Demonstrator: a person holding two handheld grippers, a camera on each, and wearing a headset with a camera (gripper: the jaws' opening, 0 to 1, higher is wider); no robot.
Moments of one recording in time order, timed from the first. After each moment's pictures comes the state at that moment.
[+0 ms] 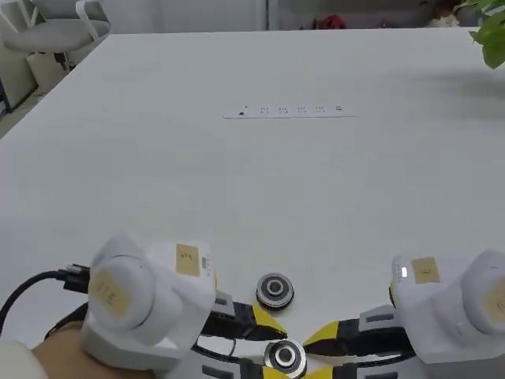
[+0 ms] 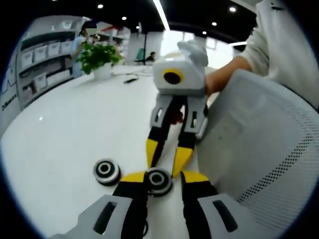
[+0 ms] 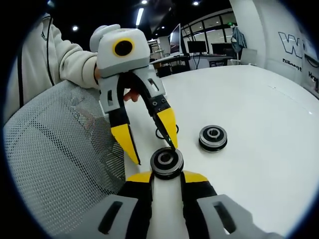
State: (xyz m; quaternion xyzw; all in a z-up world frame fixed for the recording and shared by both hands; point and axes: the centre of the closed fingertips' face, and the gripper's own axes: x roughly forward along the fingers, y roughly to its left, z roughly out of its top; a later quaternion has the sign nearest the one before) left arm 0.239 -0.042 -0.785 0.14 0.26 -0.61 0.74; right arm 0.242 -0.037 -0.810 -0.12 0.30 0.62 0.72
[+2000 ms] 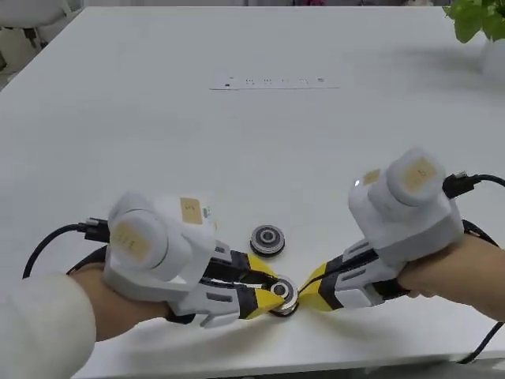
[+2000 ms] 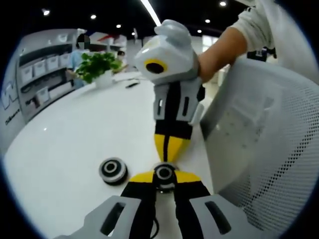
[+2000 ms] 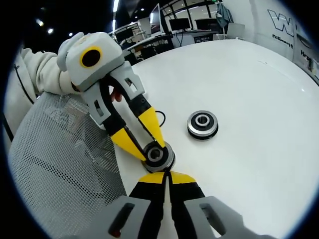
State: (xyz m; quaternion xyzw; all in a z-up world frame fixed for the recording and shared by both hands) left arm 0.245 -0.037 -0.794 0.17 0.21 -0.60 0.75; right arm 0.250 -0.044 -0.818 -0.14 0.42 0.54 0.72
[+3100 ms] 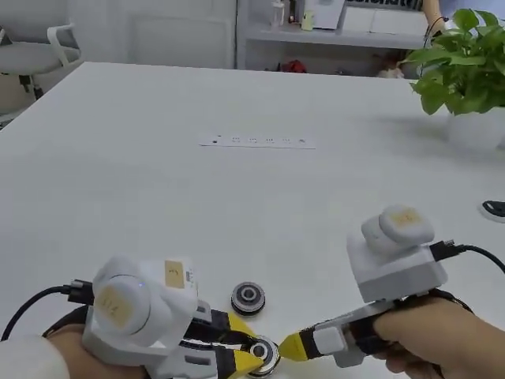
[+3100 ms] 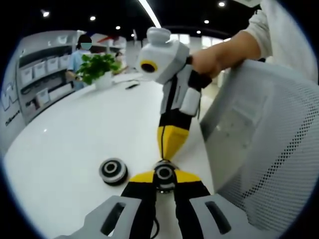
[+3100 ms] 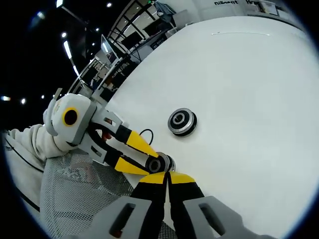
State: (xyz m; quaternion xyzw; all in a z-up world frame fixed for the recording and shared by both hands) left arm 0.247 -0.037 -0.794 0.17 0.21 -0.60 0.75; right arm 0.256 -0.048 -0.804 0.07 0.50 0.43 0.75
